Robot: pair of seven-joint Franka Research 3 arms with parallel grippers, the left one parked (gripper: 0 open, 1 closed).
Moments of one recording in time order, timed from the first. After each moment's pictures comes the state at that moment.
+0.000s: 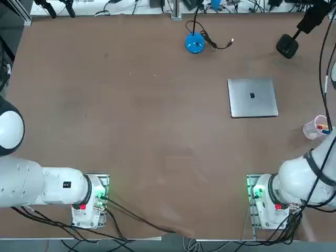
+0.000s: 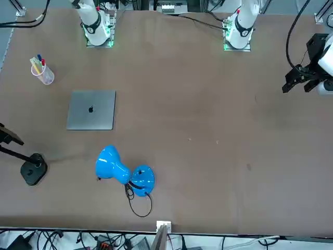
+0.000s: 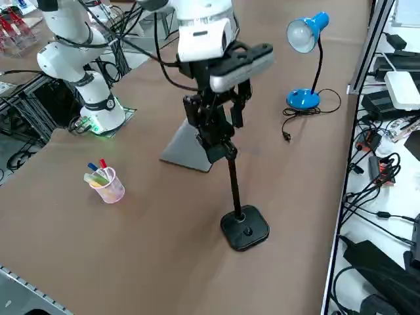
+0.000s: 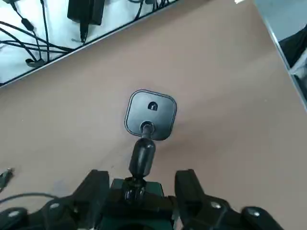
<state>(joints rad) -0.23 0.49 -0.13 -1.19 0.00 1.83 0.16</state>
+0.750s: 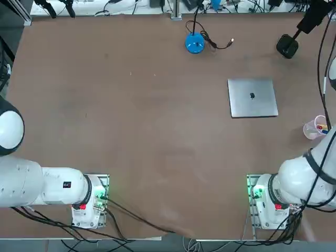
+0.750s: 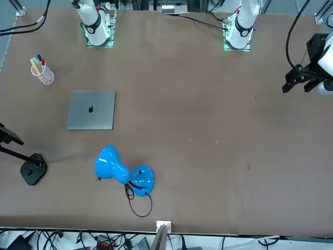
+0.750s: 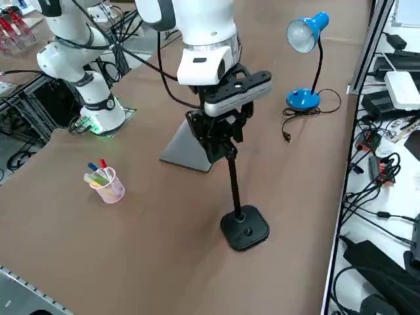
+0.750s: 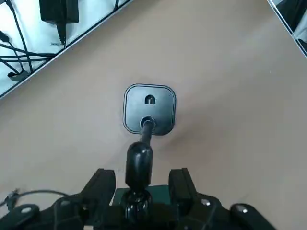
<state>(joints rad) -0.23 0.53 -0.12 -1.19 0.01 1.83 0.33</state>
